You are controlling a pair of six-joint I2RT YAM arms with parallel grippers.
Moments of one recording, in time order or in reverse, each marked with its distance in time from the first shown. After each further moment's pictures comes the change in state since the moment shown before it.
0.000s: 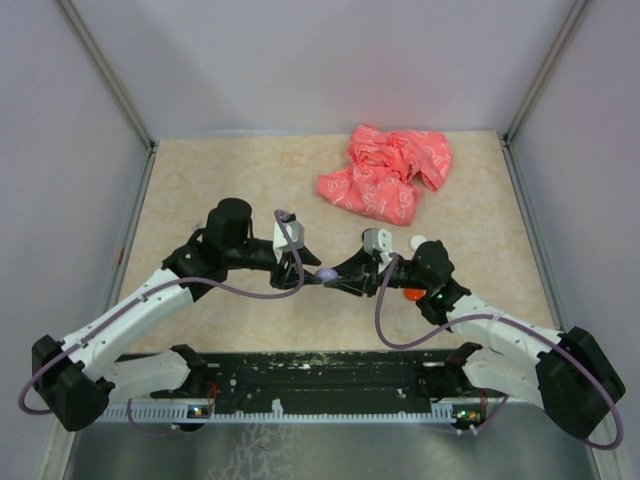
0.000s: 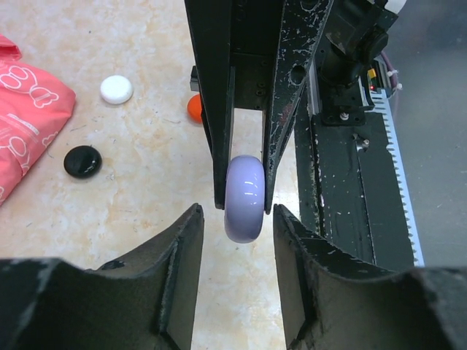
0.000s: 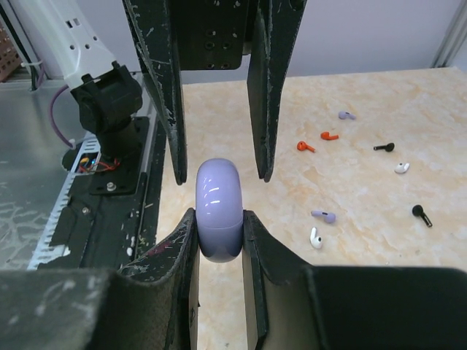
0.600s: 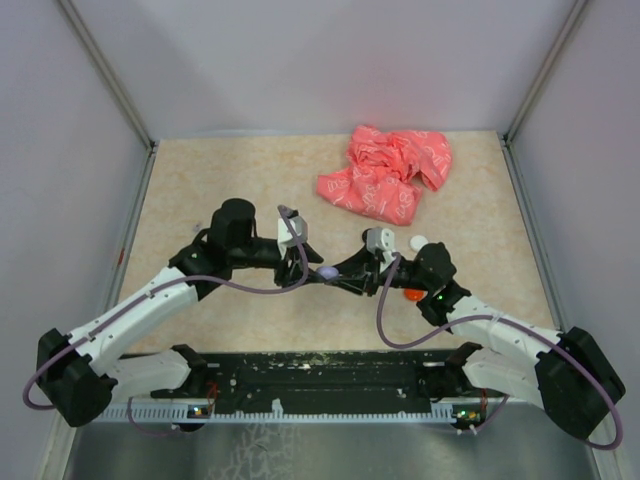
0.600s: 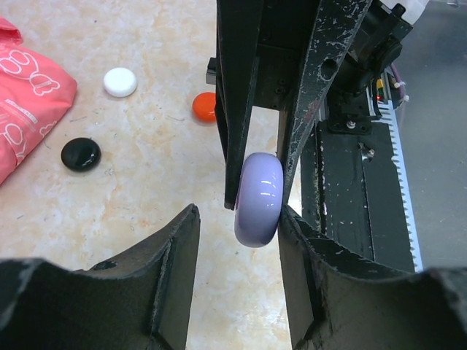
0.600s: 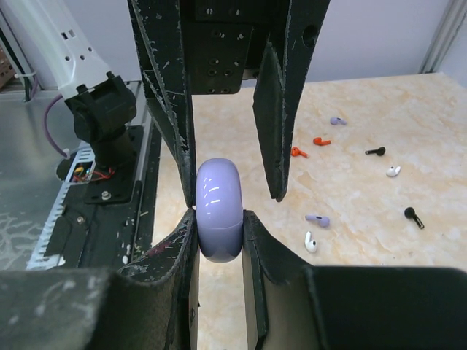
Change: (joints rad) left arm 0.004 0.030 -0.033 0.088 -0.015 -0.069; right arm 0.000 -0.002 -0.018 0.061 0.027 0.033
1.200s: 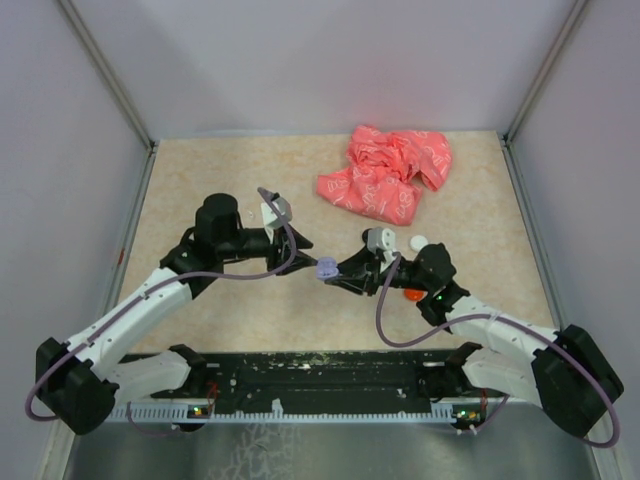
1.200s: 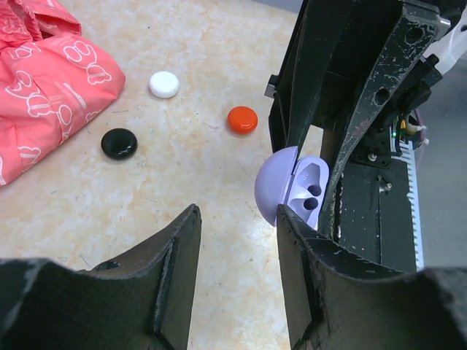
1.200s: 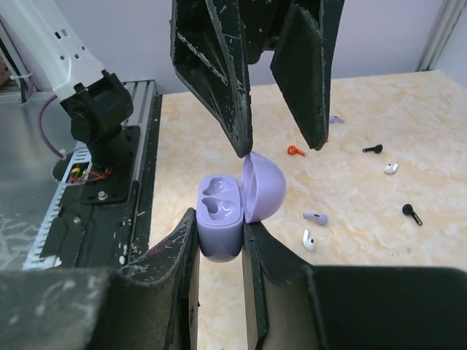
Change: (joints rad) left arm 0.097 -0.029 -0.030 0.095 -0.028 -0.134; right arm -0.005 0.014 -0.015 0.034 0.005 0.008
